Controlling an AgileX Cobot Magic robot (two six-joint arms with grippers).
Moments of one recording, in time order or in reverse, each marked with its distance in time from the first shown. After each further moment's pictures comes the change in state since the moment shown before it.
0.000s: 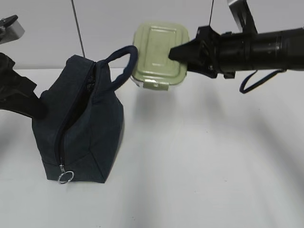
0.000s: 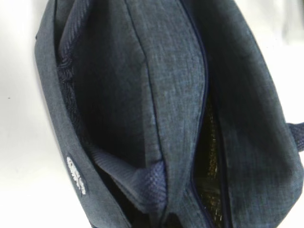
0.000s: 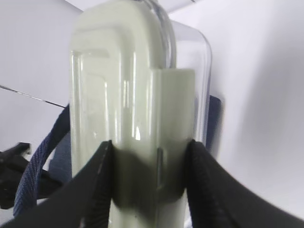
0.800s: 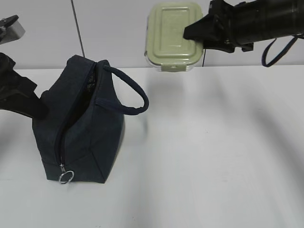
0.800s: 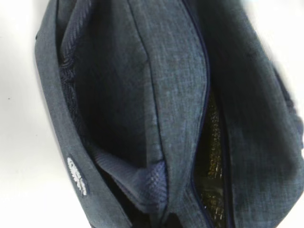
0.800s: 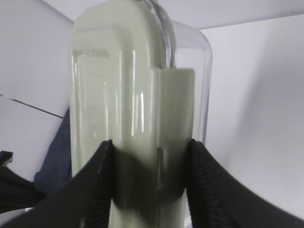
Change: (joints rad) left arm 0.000 0.000 0.000 0.002 0.000 0.000; right arm -0.065 -0.011 -0.207 -0.353 -0.016 0.264
